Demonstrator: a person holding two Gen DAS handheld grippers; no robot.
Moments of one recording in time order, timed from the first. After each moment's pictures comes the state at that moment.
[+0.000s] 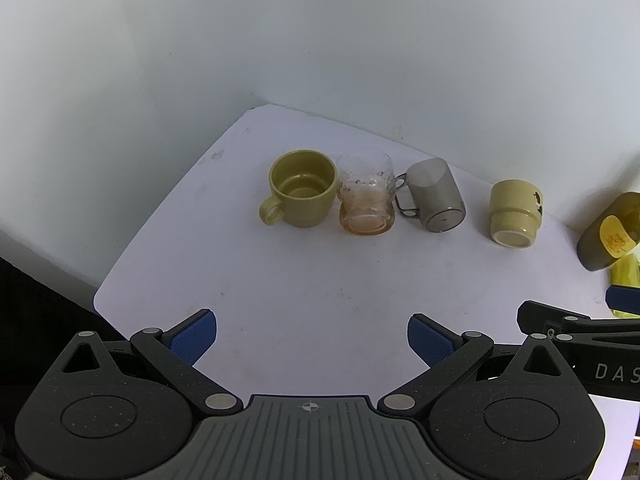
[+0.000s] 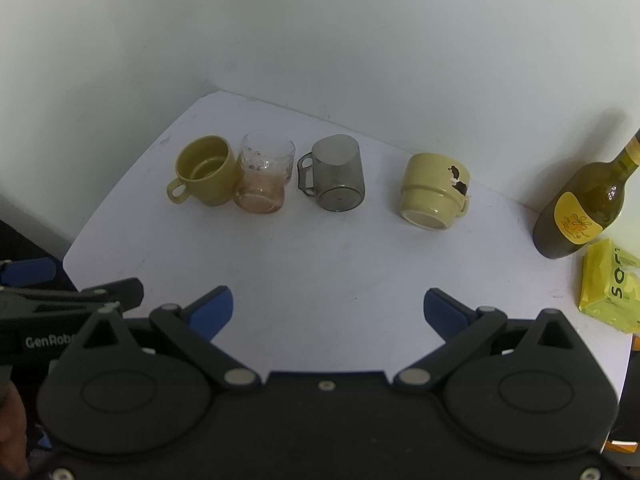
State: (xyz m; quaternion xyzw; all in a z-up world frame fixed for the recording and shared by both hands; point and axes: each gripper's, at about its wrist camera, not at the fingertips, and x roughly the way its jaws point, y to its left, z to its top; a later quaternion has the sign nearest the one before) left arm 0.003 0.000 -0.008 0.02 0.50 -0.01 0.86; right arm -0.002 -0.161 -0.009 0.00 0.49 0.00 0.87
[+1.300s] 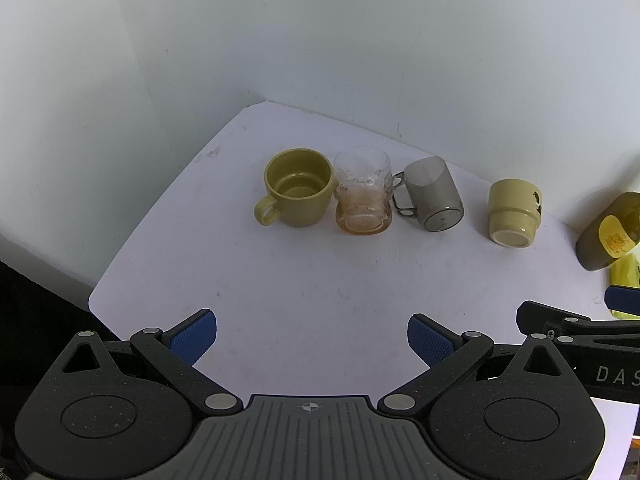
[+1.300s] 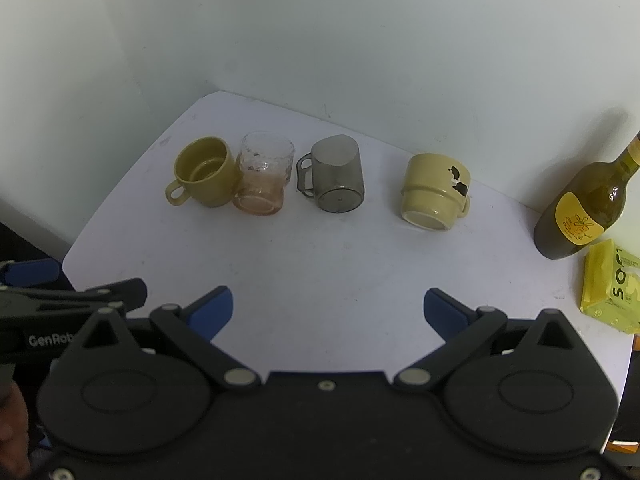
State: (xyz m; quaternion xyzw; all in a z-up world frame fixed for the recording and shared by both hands) left arm 0.003 -0.005 -0.010 0.02 0.50 -0.01 0.86; right arm 0.004 -0.166 -0.009 0.01 0.50 0.00 0.87
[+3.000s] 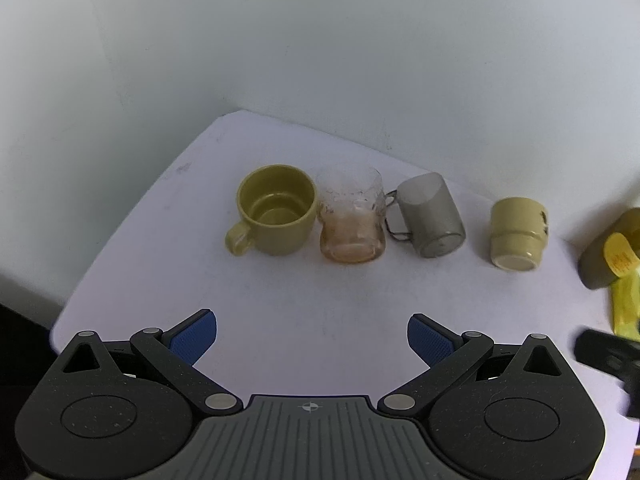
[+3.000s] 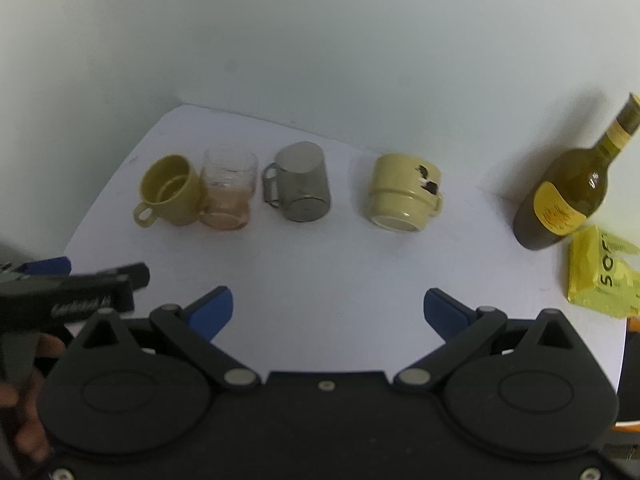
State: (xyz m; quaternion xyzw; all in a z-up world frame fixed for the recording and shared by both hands) left arm 0.075 -0.007 -0.062 0.00 0.50 -0.05 0.87; right arm 0.024 -0.202 -0.012 0.04 0.50 -0.05 0.86
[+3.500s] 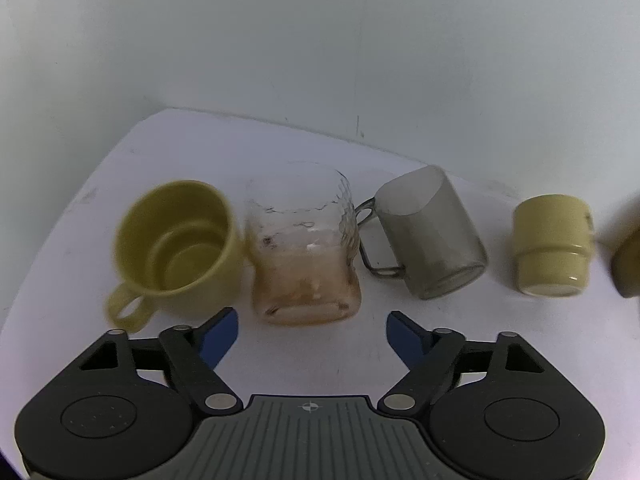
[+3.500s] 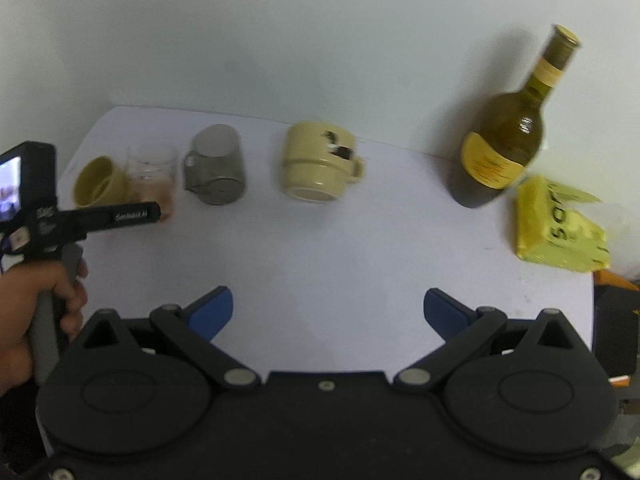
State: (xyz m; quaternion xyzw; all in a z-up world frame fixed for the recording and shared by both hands) left arm 0.169 -0.063 -0.146 0.03 0.50 -0.08 0.86; right arm 0.002 -0.267 -0.021 0.06 0.52 -0.13 0.84
